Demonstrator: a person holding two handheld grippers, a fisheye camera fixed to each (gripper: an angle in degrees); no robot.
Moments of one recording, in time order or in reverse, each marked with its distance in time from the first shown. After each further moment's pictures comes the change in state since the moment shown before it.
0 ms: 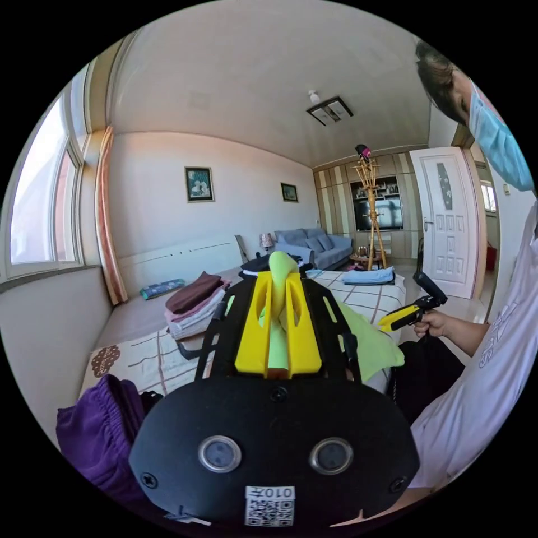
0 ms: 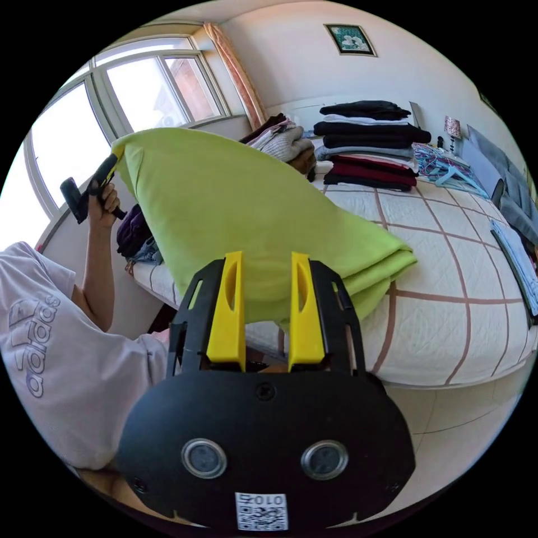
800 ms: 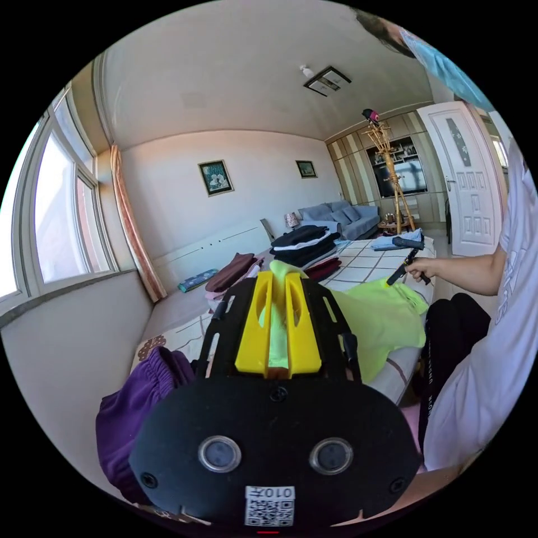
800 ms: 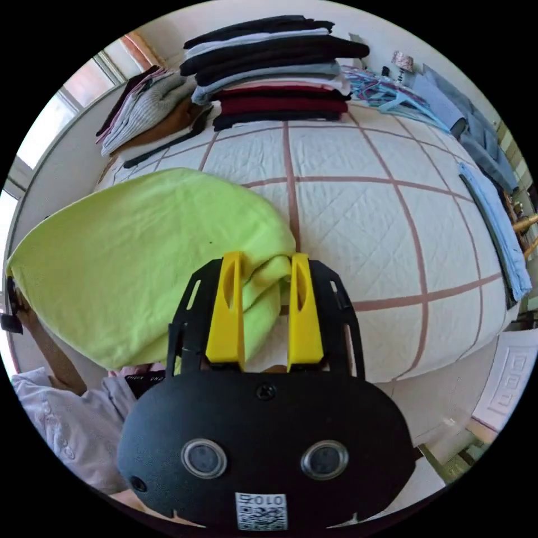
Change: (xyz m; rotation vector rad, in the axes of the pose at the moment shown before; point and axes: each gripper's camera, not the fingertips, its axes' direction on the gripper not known) left arm -0.020 0.056 -0.078 -0.109 -0.185 0.119; right arm 0.120 -0.097 0.067 -0.413 0.181 0.294
